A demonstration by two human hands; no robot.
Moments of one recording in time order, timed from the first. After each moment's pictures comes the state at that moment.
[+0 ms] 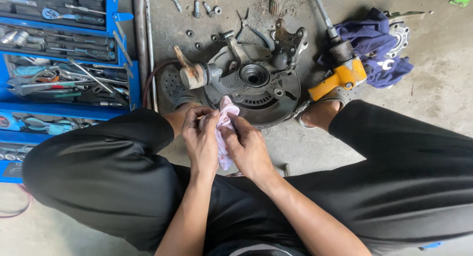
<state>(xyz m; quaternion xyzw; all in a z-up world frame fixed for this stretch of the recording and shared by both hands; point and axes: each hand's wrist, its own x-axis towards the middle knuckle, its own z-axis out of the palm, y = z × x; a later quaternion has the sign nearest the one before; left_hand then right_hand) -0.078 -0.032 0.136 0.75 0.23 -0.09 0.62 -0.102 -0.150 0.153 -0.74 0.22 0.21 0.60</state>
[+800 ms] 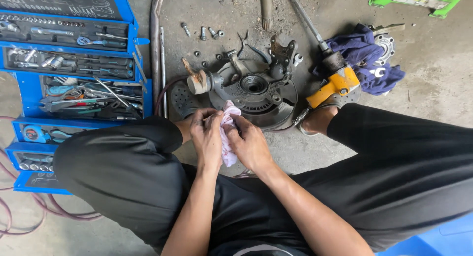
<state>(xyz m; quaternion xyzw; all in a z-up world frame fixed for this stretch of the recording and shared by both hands) -0.084 -0.028 0.106 0.71 0.22 -0.08 0.66 -0.105 -0.151 0.147 -0.74 0.22 0.19 0.60</state>
